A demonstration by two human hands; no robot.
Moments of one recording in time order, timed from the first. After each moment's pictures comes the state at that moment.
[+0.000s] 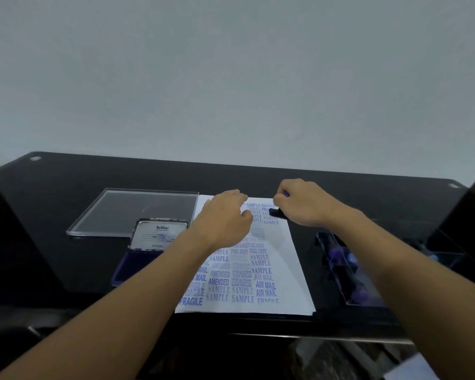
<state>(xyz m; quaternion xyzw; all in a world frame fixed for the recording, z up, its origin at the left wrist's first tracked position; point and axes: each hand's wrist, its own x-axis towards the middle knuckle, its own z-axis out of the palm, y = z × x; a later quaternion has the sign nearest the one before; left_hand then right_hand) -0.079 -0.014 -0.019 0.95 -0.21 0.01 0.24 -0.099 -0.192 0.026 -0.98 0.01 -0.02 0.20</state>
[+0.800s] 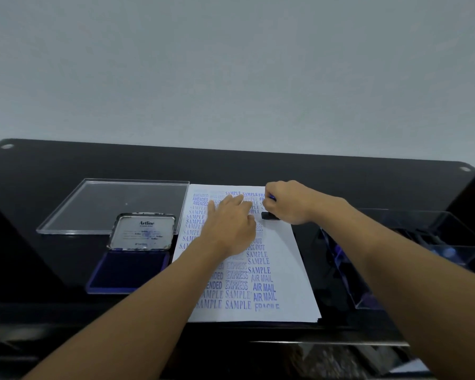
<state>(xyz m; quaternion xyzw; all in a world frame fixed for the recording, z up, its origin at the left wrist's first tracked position) -0.034 -0.049 -0.091 0.95 -0.24 0.00 0.18 -0.045 -0.206 -0.022 -0.99 -0.04 0.07 0.11</state>
